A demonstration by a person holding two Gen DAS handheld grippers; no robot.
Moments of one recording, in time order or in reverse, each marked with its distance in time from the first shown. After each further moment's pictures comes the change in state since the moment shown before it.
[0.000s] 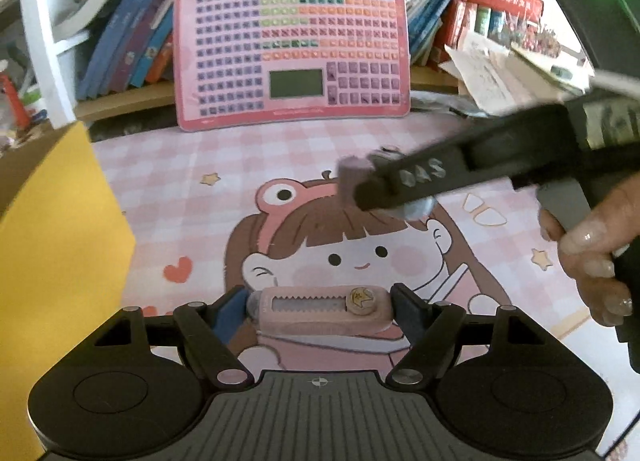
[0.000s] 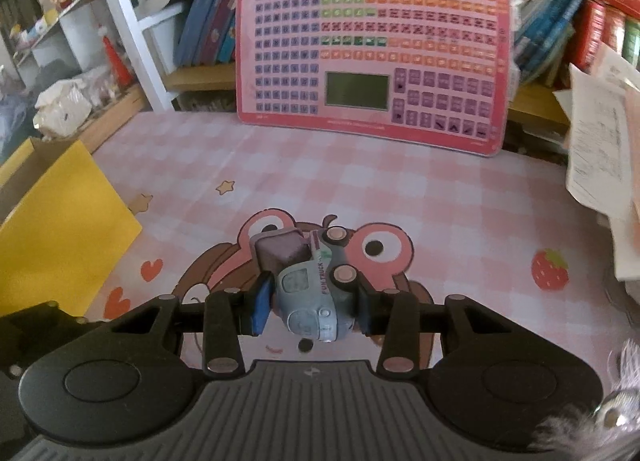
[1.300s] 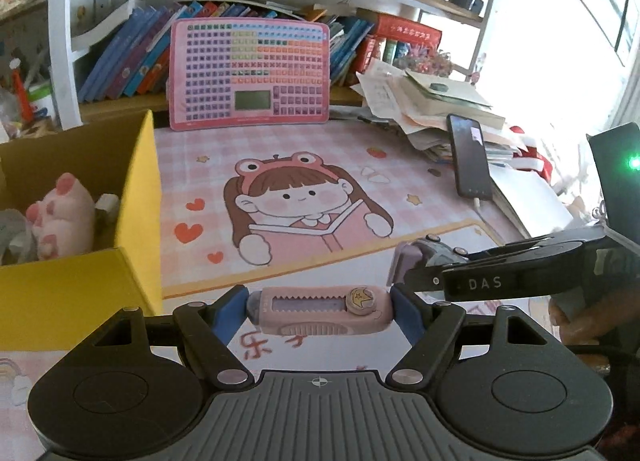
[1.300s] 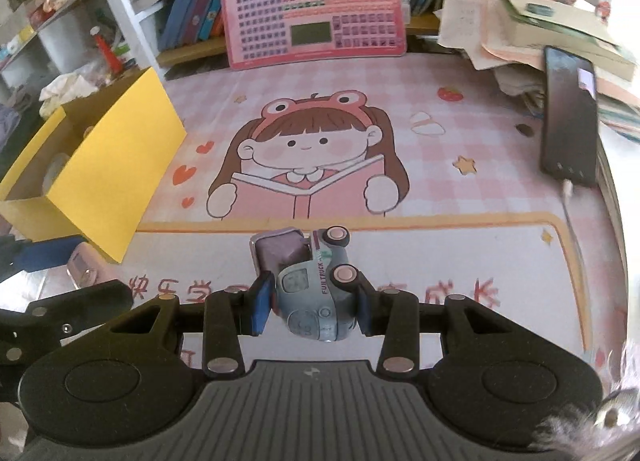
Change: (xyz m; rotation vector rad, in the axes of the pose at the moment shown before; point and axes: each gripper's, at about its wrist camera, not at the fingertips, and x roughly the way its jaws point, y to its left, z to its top) left arm -0.164 0.045 -0.080 0.054 -0.055 -0.246; right arm -0.144 0.099 -0.143 0.215 0.028 -0.168
